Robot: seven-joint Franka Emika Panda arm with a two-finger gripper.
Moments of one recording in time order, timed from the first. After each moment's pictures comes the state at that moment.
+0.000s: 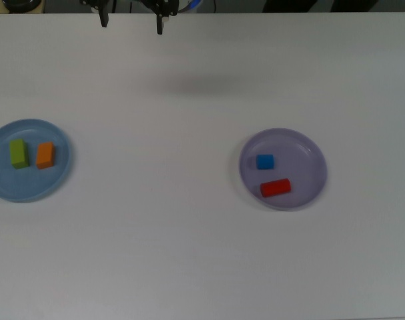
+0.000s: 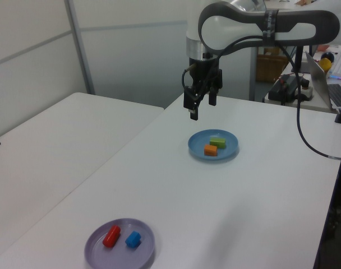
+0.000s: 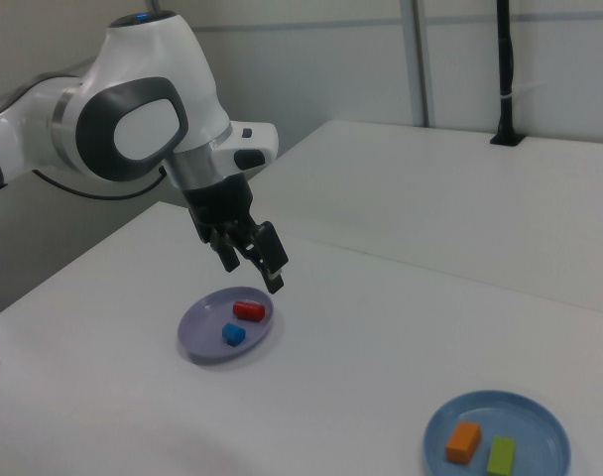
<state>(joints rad) -0.03 -0.07 0.00 -1.69 -0.04 1.70 0.10</state>
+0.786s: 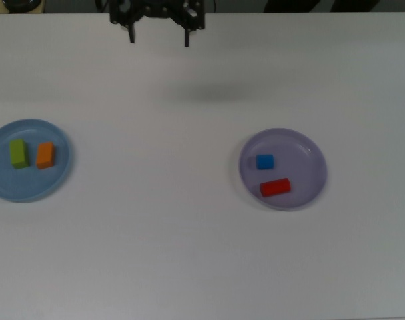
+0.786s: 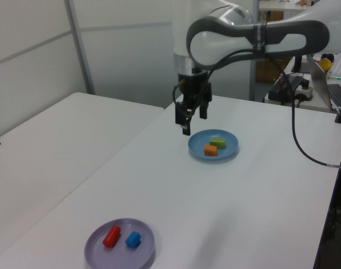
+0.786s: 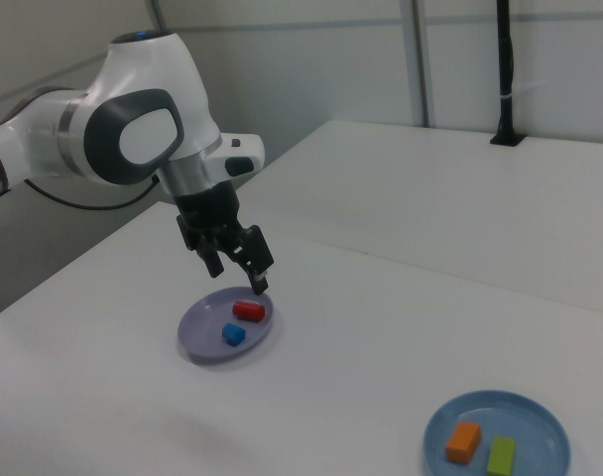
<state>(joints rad) -0.02 -0.01 0.06 -1.69 -0.04 1.70 0.09</state>
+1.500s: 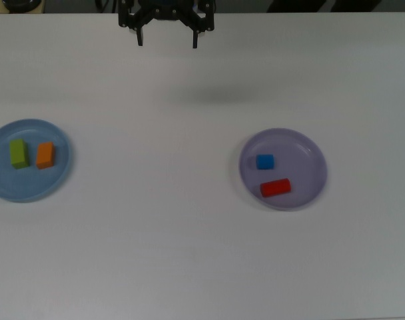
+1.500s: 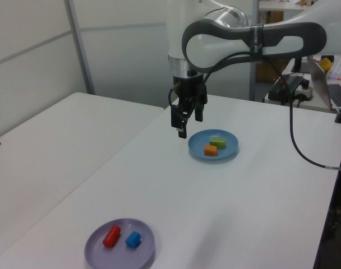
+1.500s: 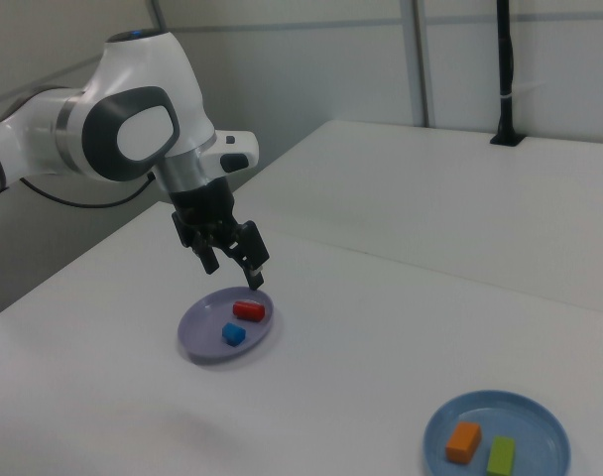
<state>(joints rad) 0.00 0.00 0.07 -1.68 -0.04 1.70 0.09</state>
